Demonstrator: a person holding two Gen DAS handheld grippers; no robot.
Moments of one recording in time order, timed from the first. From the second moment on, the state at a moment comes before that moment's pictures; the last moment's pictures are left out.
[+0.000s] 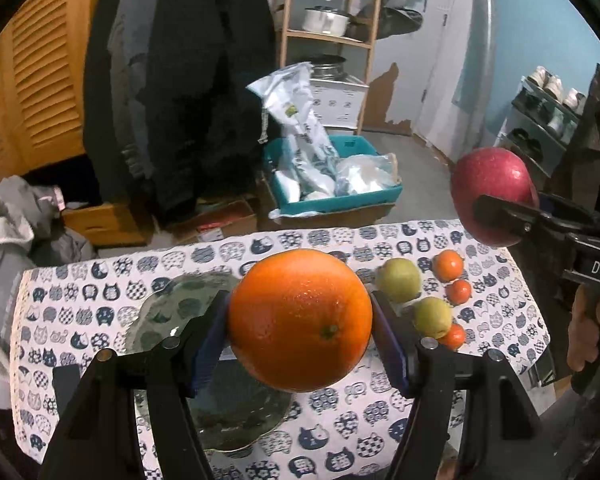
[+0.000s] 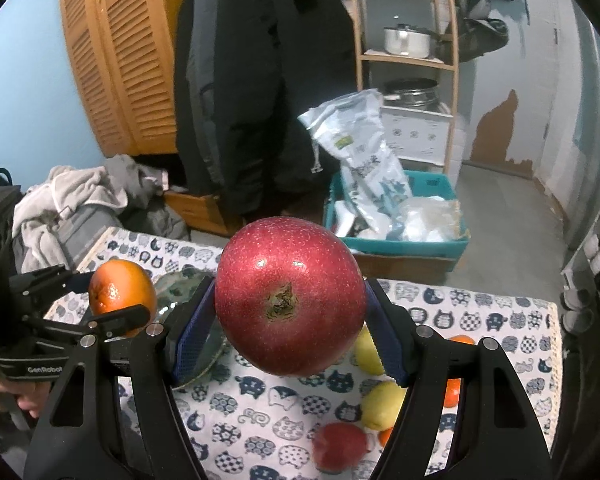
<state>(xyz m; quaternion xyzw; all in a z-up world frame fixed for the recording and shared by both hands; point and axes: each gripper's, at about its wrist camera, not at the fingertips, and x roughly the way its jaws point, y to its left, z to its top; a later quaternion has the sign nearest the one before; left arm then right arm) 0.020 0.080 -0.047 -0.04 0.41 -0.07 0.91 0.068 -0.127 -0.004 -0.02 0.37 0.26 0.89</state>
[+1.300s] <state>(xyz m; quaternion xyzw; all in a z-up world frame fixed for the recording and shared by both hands) 0.015 0.209 -0.195 -0.12 0.54 0.04 0.83 0.078 0.042 -0.109 -0.06 0.48 0.36 0.80</state>
